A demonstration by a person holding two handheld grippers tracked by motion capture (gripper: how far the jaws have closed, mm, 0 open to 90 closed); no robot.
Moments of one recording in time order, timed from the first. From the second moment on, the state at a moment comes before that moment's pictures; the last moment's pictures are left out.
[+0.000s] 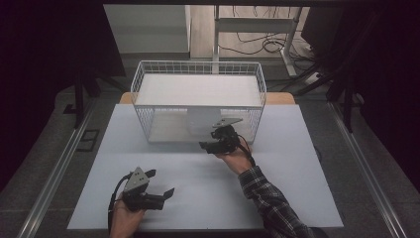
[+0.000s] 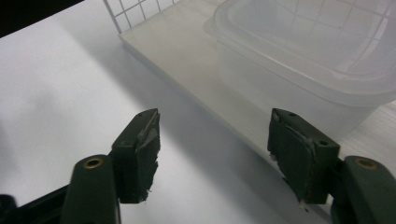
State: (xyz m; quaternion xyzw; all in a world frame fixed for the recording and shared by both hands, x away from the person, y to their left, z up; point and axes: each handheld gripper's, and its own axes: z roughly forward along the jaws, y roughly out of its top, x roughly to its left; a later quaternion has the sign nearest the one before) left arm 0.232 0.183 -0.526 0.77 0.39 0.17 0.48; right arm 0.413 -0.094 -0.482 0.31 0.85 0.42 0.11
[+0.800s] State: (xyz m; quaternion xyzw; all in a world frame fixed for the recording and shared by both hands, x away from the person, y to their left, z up) left arm 0.231 0.181 -0.527 0.78 0.38 0.18 0.47; right arm 0.383 -0.106 -0.467 0.27 0.85 0.43 0.12
